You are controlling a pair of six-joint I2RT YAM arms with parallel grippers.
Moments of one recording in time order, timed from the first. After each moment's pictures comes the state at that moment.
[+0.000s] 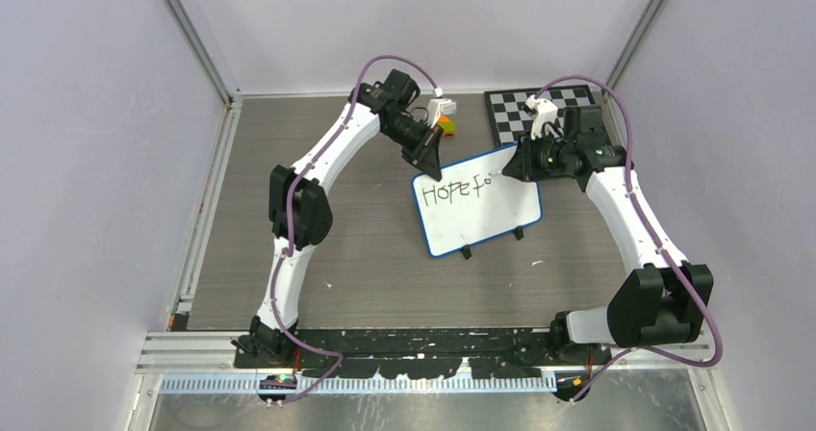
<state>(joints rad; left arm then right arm) -0.54 2.27 2.27 -1.16 0.87 0.26 0.06 1.35 1.19 -0.61 -0.55 -0.12</state>
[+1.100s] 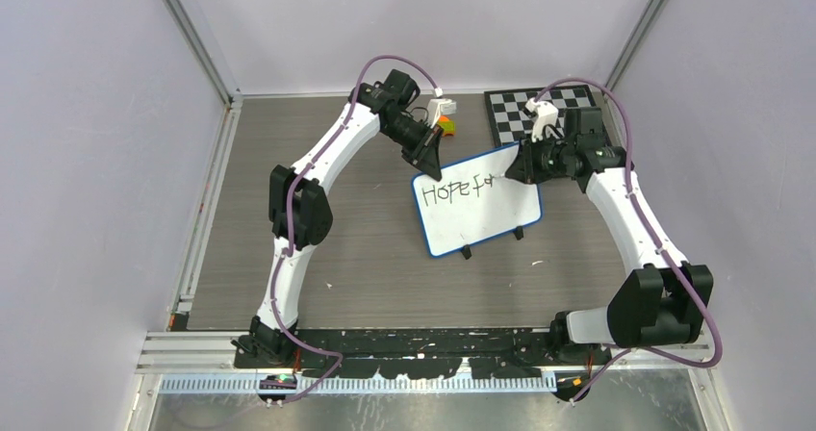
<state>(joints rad) -0.54 2.27 2.27 -1.16 0.87 0.26 0.05 1.35 1.17 -0.63 -0.52 -0.15</state>
